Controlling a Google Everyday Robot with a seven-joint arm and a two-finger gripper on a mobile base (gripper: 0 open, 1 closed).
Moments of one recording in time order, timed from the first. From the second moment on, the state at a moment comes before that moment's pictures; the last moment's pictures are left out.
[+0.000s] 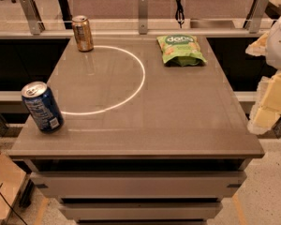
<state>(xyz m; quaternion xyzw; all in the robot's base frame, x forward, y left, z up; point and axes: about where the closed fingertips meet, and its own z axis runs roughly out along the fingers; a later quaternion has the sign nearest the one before) 0.438 -0.217 0.976 -0.60 0.78 -0.03 0.16</state>
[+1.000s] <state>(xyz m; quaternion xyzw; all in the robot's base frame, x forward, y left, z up) 0.452 -0.212 0.984 -0.59 0.77 0.00 0.23</state>
